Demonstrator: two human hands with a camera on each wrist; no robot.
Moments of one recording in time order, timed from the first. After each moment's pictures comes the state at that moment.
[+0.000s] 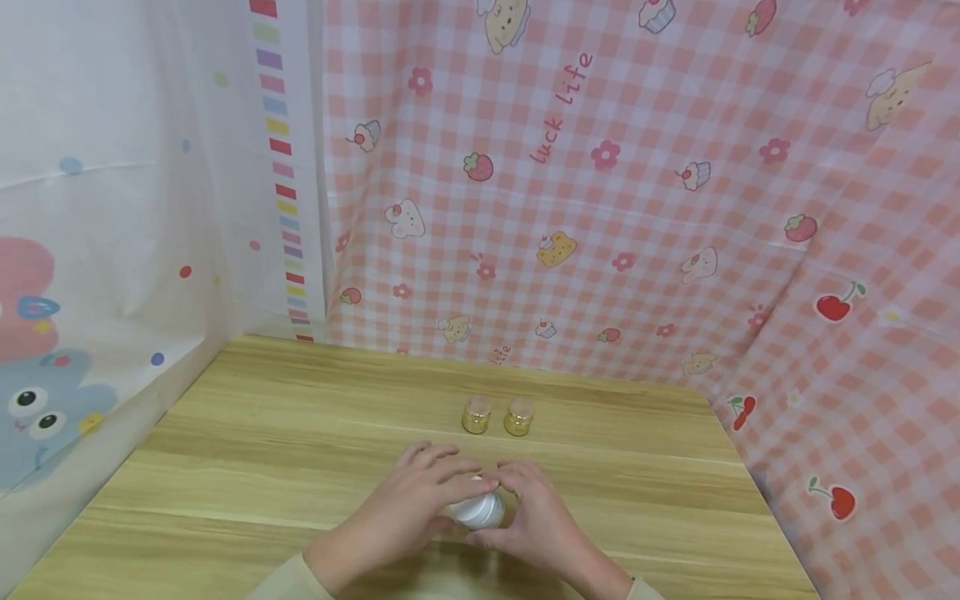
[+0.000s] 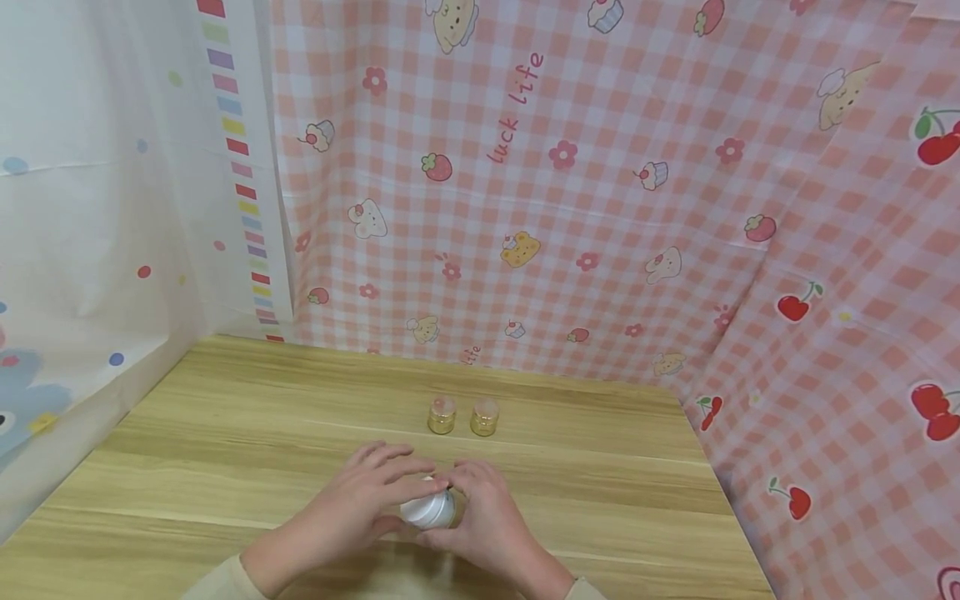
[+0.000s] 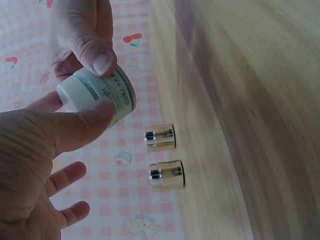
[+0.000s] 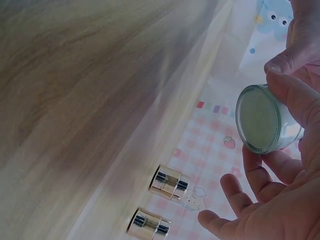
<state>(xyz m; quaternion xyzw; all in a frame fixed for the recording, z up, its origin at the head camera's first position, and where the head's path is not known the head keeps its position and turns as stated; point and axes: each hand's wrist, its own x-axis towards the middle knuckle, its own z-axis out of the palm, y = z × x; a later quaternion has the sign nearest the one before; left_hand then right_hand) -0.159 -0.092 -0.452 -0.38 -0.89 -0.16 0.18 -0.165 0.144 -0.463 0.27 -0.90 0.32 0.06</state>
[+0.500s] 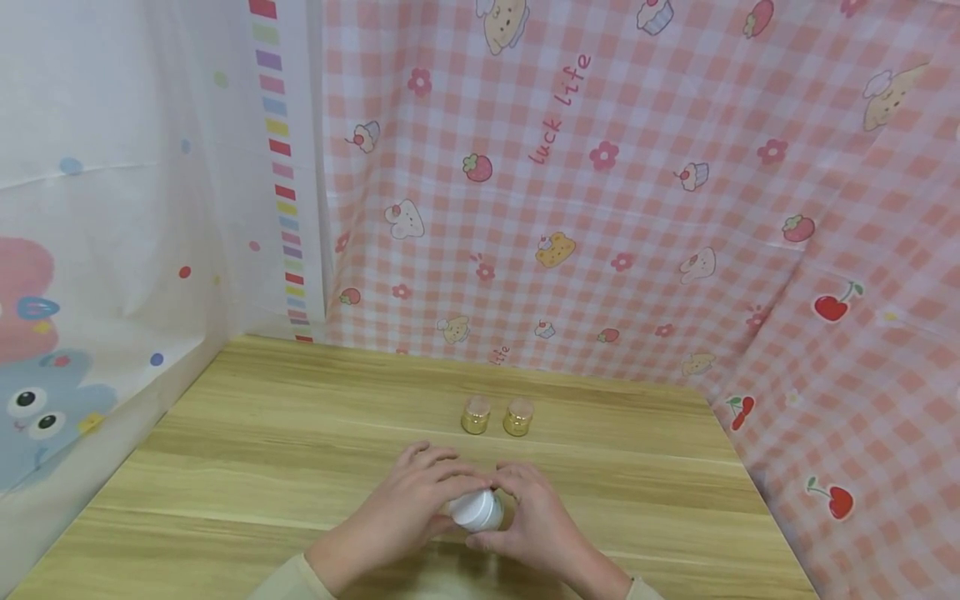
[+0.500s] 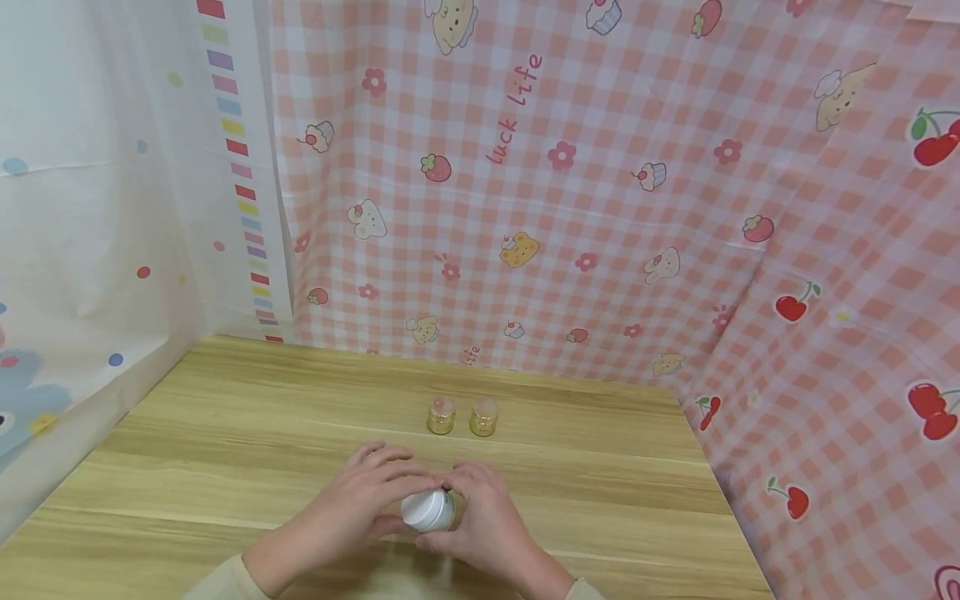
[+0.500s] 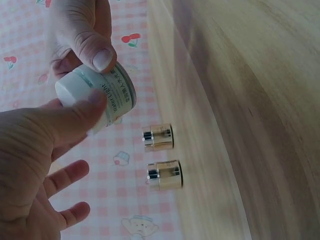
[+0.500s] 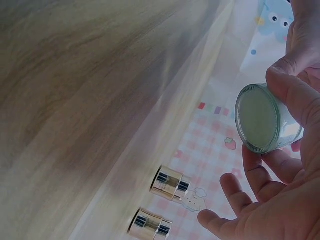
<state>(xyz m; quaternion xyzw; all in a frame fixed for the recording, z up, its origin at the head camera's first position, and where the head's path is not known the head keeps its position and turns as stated) -0.158 -0.091 -0.452 -0.37 -0.90 -0.17 0.17 -0.164 0.145 -0.463 0.27 -0.91 0.33 0.04</state>
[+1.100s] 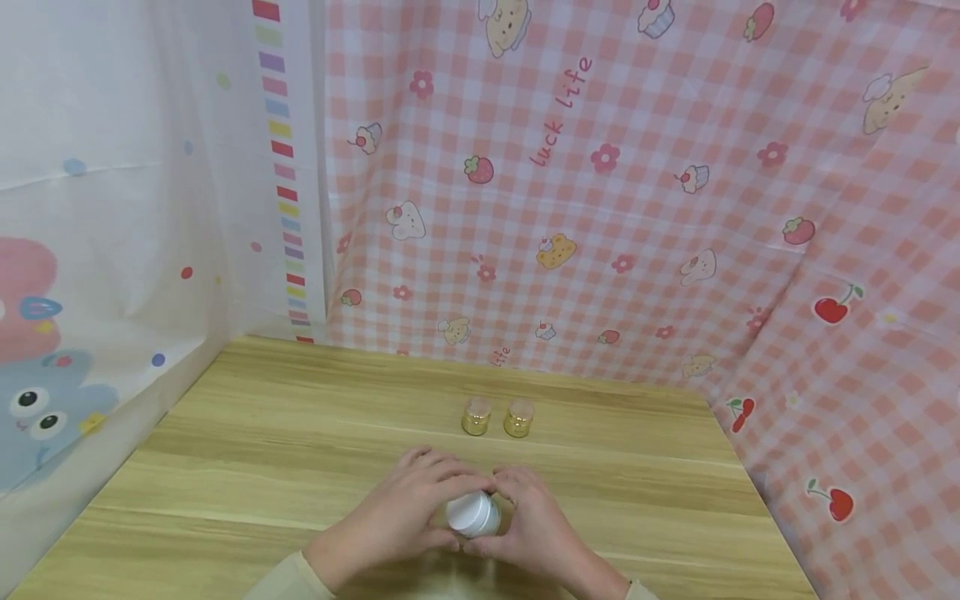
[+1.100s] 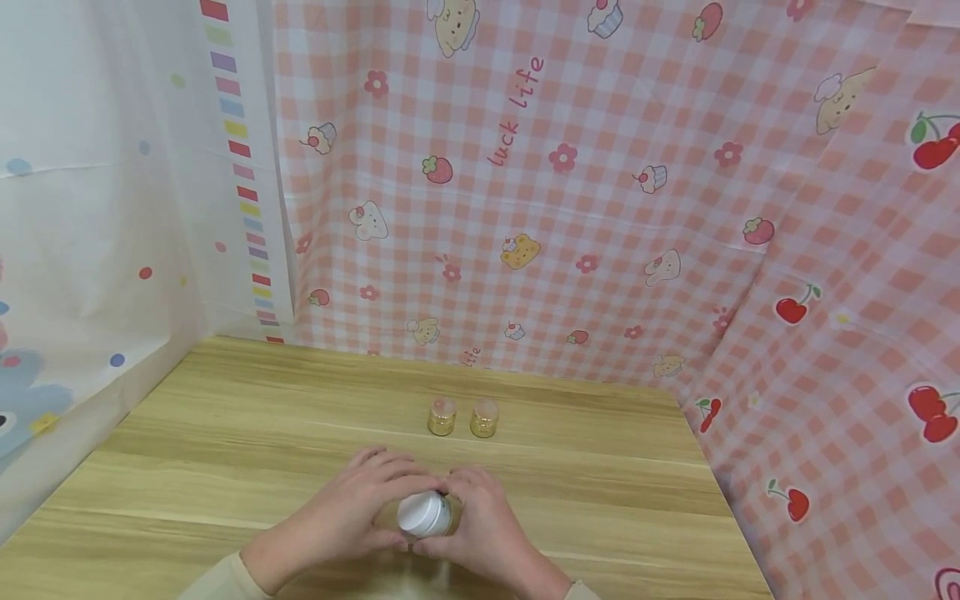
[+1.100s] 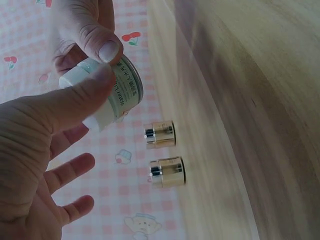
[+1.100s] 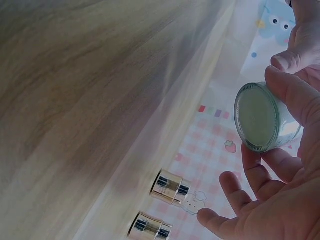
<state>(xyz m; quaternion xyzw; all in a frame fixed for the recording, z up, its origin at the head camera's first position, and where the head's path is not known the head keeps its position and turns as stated) -0.157 -0.094 -0.447 -0.38 -0.89 -0.20 0.13 -0.162 0.142 -0.465 0.28 -0.90 0.32 0.04</state>
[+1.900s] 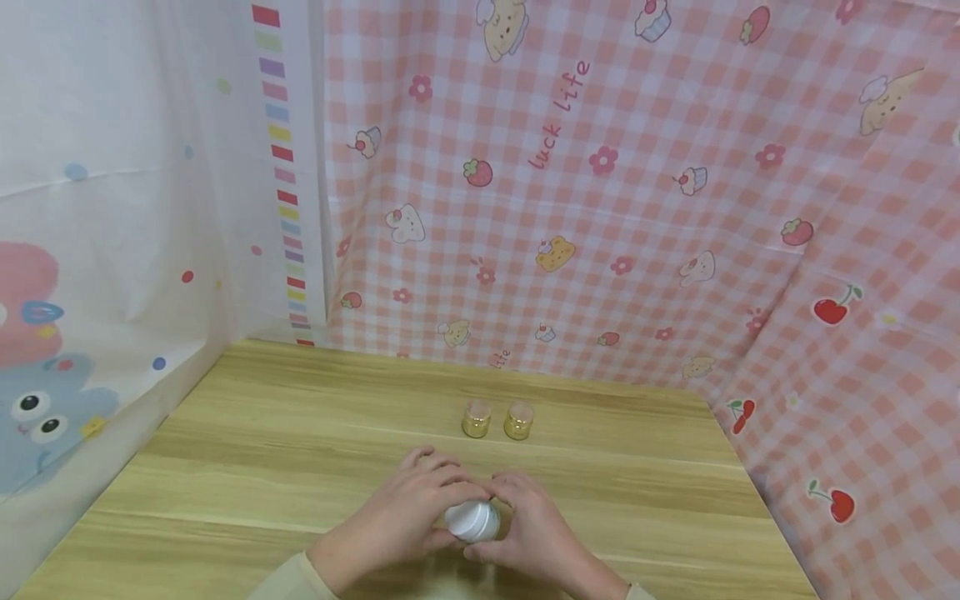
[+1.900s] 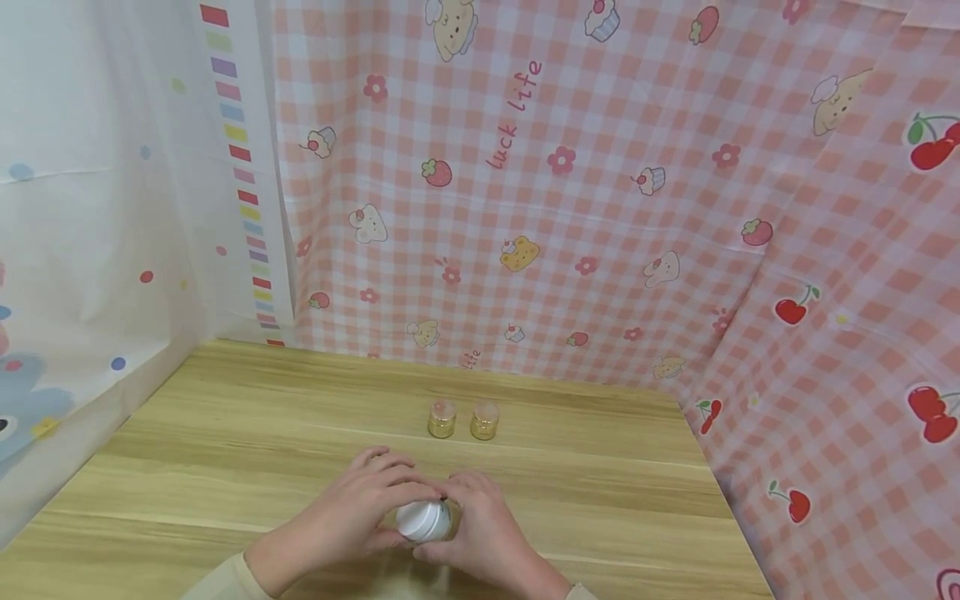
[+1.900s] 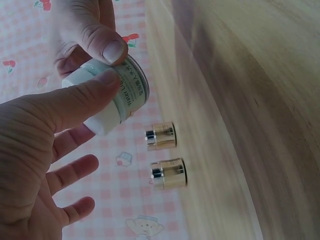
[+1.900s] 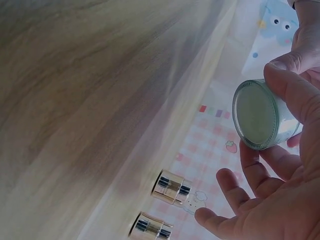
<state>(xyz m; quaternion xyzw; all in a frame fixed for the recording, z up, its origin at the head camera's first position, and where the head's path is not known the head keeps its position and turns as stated) -0.159 -0.093 -0.448 -0.40 -0.89 -0.14 0.18 -0.161 0.142 -0.466 0.28 -0.91 0.31 0.03</state>
